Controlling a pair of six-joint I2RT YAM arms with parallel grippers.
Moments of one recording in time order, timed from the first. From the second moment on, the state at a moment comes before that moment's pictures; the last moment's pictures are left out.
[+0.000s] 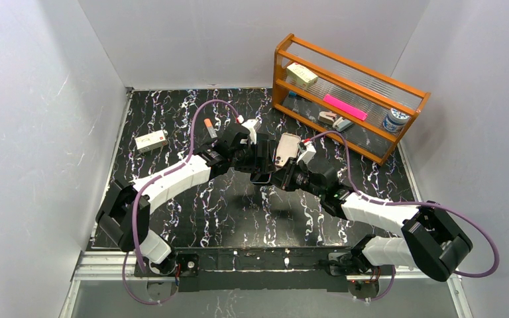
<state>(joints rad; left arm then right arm) -0.73 1.52 1.09 -0.29 0.16 -0.54 0.74 1.23 0.47 0.45 -0.18 0.82</state>
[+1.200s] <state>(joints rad) -0.71 1.49 1.12 -0.42 0.14 -0.56 0.74 1.28 0.43 0.54 -0.06 0.73</state>
